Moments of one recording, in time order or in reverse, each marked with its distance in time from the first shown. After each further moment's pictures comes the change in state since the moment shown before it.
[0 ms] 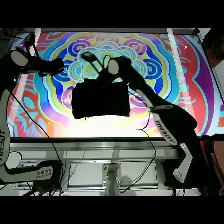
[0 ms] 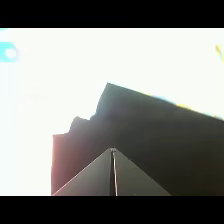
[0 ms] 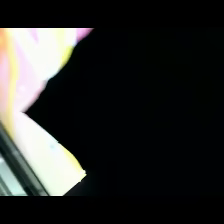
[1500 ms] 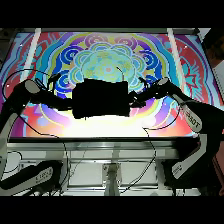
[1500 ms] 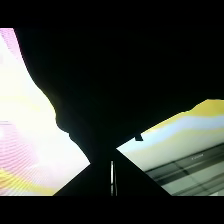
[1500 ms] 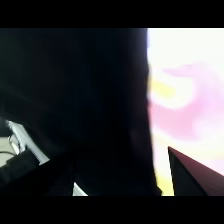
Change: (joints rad) left arm -0.038 0.201 -0.462 -0.031 -0.168 0.216; right arm -0.484 0.065 -0.779 0.598 -0.037 -0.146
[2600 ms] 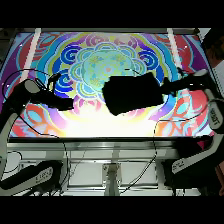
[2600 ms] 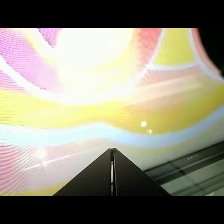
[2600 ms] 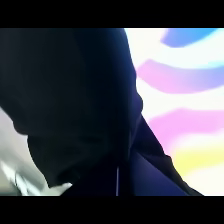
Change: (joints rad) left arm 0.000 0.000 0.000 -0.017 0.000 0.003; right arm -0.476 0.062 0.164 -0.196 0.079 0.170
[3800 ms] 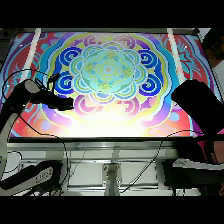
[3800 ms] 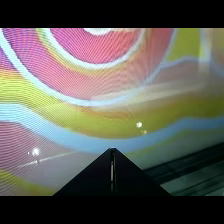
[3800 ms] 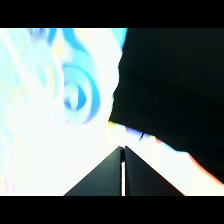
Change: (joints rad) left arm 0.000 0.000 0.000 0.000 0.000 -0.038; right arm -0.442 0.312 0.260 -0.162 0.252 0.003
